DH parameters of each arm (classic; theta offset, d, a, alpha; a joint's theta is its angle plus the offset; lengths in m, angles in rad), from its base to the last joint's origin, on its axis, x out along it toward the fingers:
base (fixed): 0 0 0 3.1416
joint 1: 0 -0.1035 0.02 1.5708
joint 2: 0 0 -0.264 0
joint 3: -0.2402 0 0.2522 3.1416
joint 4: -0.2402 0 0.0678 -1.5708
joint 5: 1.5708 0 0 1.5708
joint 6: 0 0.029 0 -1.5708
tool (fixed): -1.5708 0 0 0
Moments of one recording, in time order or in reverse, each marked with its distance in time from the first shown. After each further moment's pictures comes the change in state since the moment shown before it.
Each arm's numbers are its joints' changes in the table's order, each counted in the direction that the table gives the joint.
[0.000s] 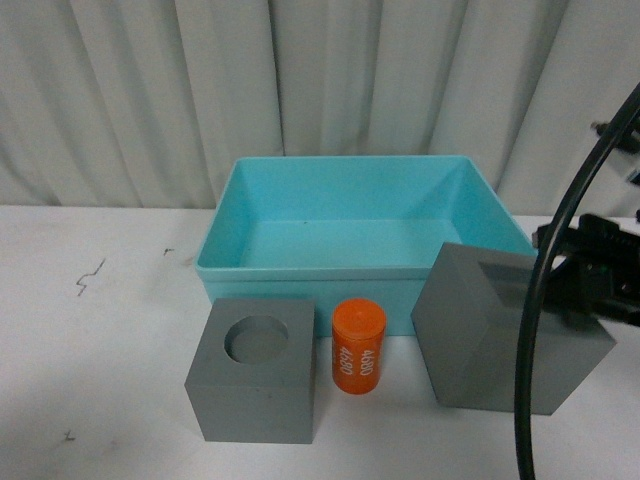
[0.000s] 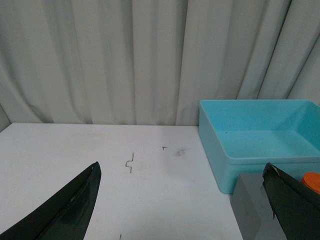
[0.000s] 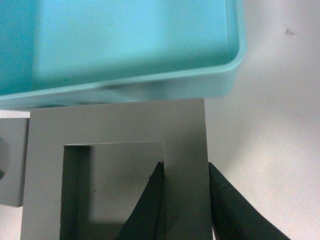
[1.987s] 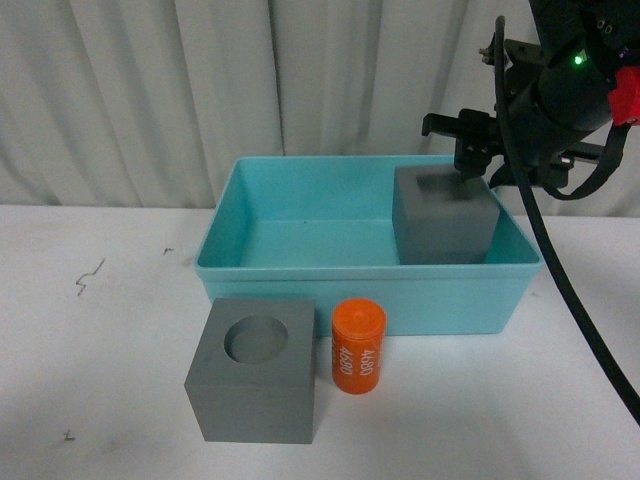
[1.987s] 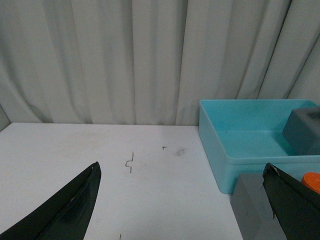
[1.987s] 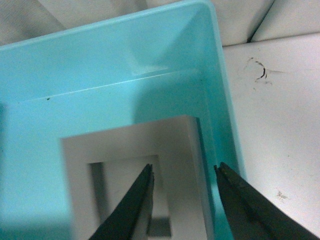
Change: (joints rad) left arm 0.000 0.000 0.000 0.000 0.000 0.000; right arm -0.049 0.510 -0.766 -0.196 -0.243 0.026
